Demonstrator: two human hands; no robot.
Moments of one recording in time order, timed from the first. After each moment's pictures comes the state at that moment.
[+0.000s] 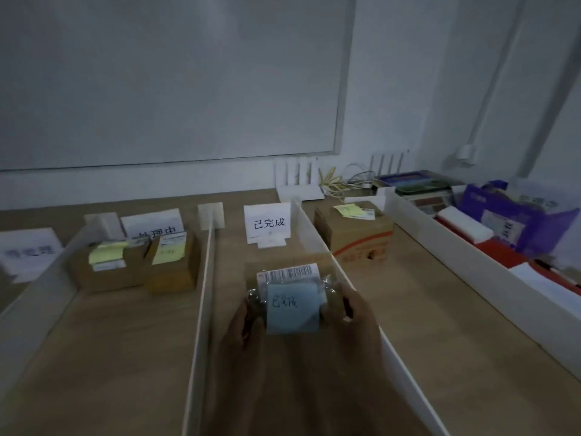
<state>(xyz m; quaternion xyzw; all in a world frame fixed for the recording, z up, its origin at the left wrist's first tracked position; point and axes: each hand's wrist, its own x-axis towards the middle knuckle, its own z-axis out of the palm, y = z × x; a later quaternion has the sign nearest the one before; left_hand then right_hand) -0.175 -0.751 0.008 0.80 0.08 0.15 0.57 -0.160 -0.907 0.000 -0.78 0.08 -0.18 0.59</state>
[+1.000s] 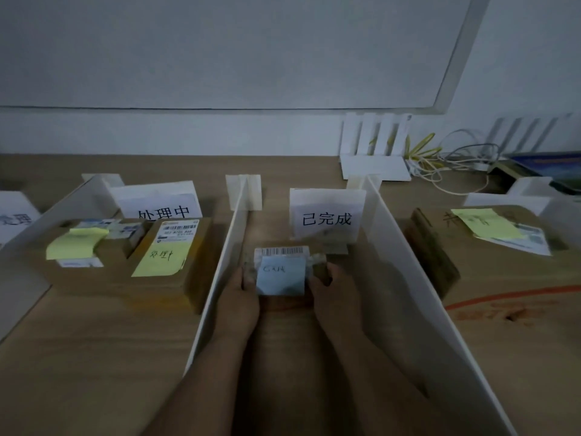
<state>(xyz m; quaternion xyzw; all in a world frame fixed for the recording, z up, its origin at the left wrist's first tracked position) 0.126 -0.686 -0.081 0.80 0.26 0.05 0.54 0.163 -0.822 -0.111 -0.88 0.07 0.01 0.47</state>
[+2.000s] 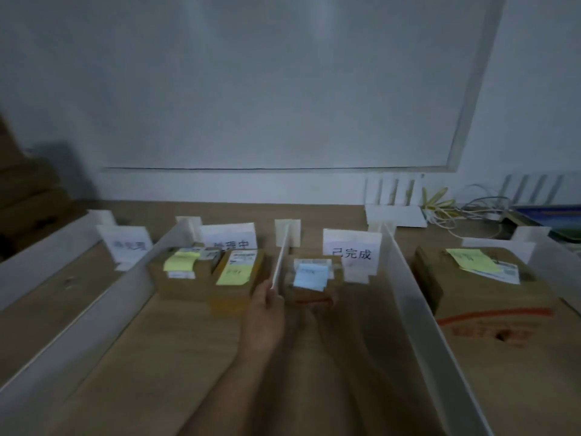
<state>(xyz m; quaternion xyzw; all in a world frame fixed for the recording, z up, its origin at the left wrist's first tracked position) -0.026 -0.697 0.039 0.81 0.24 0.14 0.51 0.019 -0.803 0.010 -0.85 -0.03 0.03 0.53</state>
